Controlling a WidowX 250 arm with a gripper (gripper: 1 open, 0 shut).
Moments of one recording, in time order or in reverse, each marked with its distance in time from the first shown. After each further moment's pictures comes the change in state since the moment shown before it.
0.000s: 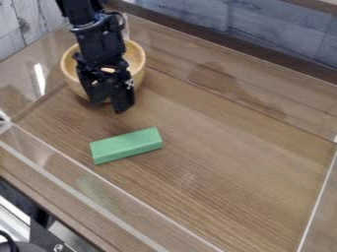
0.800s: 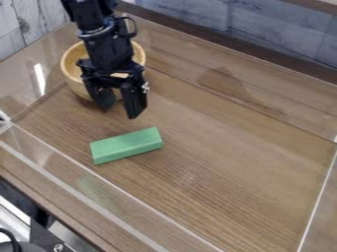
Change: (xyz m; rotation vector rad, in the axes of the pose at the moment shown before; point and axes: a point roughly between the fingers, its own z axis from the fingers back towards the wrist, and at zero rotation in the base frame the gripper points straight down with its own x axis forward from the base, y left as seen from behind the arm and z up) arm -0.003 -0.021 -0.001 0.022 -0.032 0.163
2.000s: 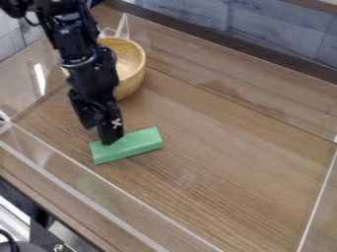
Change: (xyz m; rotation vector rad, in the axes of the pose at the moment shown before) arm -0.020 0.016 -0.023 0.091 0.010 -0.346
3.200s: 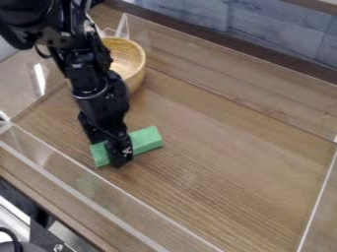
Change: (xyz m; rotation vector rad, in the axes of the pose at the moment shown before) arm -0.009 -0.017 -0.023 0.051 -0.026 0.013
